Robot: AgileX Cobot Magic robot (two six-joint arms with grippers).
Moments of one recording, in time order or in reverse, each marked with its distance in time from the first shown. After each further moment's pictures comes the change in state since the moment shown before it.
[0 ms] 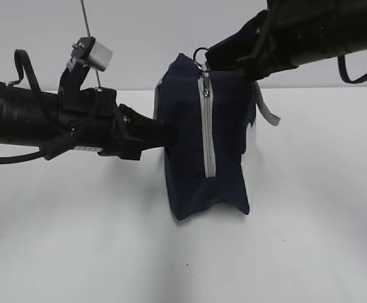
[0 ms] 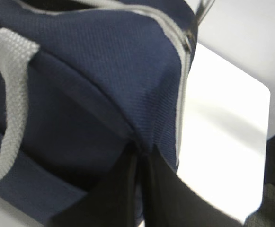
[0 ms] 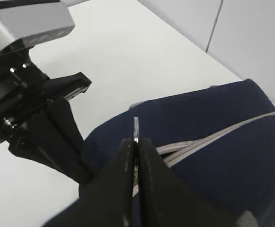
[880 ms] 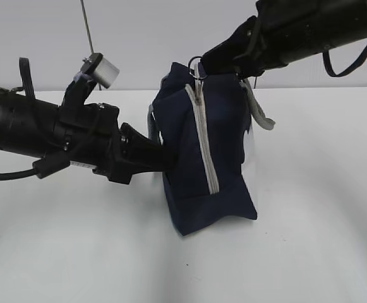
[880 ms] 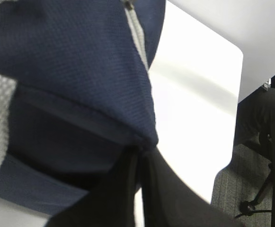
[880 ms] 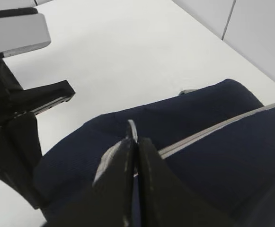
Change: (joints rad) left arm 0.000 0.000 -0.003 0.201 0.075 -0.139; right arm -0.048 0.119 -0.108 -0.033 0.118 0.002
